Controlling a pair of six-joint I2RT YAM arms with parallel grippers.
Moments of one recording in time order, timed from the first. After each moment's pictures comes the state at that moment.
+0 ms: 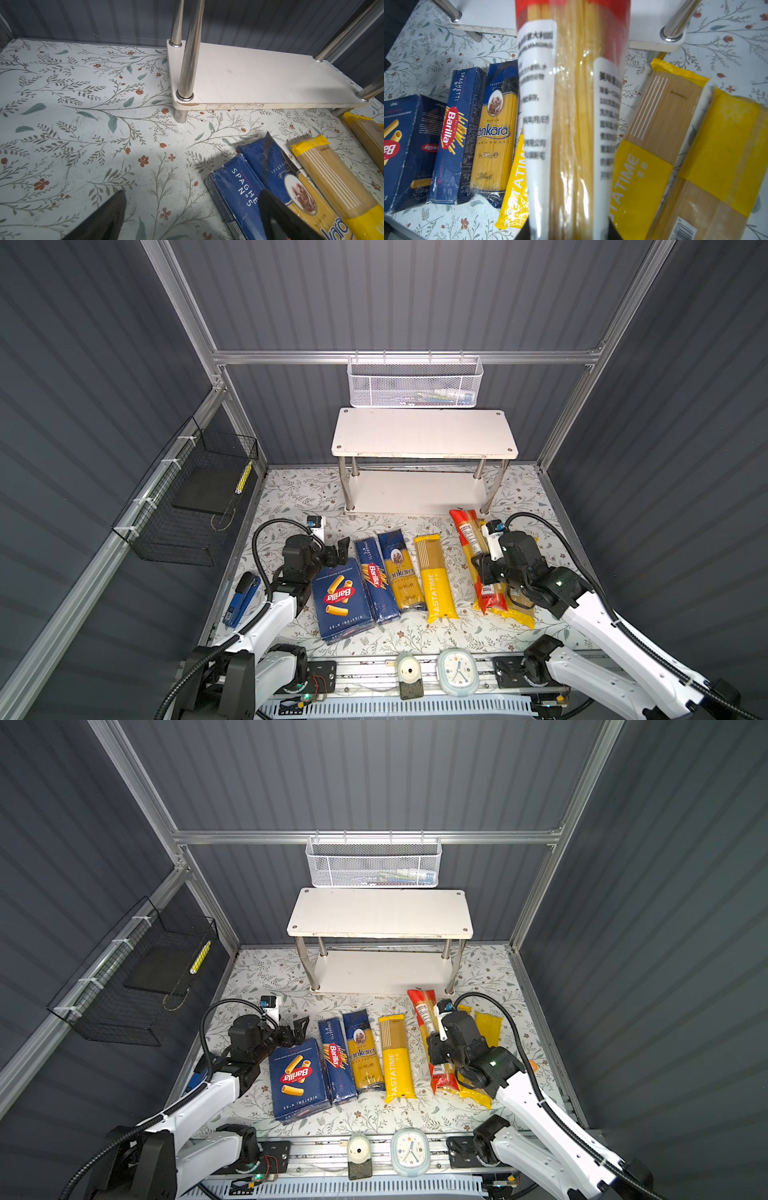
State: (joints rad) left arm -0.18 1.09 0.40 0.26 0.17 -0.11; right arm 0.55 0.84 0.75 -0.66 0.06 0.32
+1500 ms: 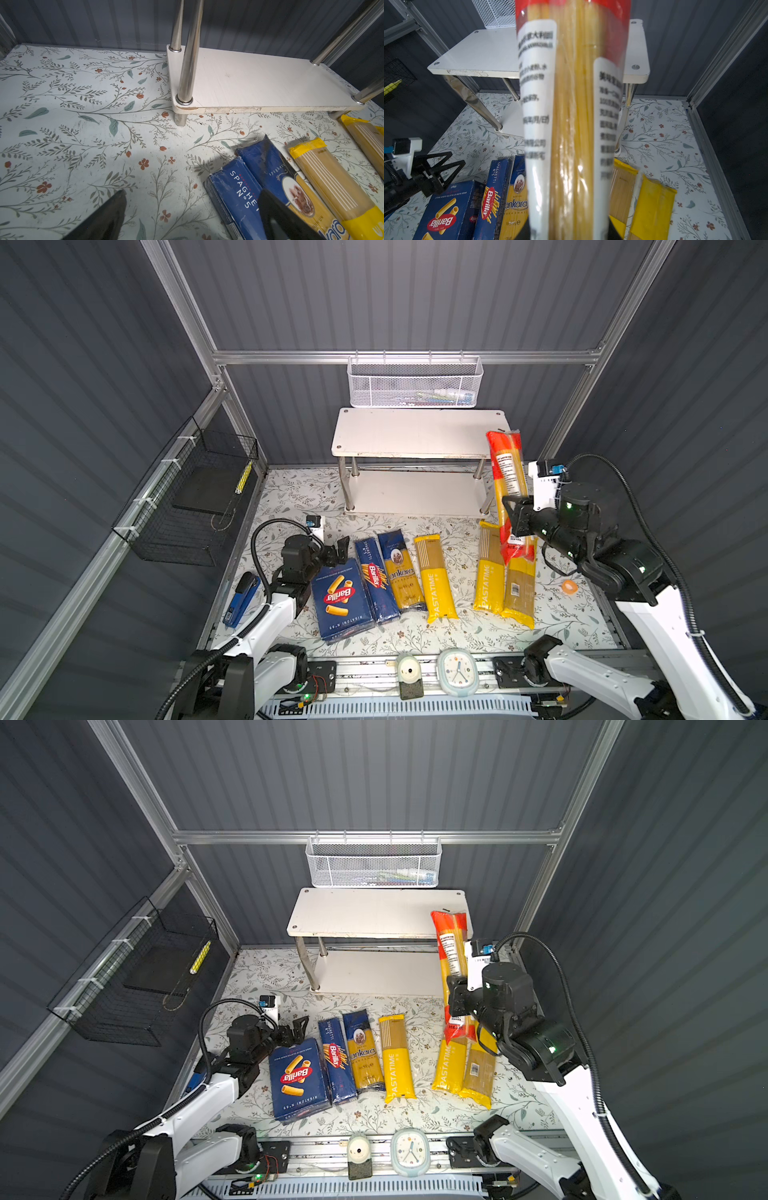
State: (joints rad) left arm -0.18 1.07 0.40 0.26 0.17 -0.11; right arm 0.47 0.97 1.43 -0.86 0.20 0.24
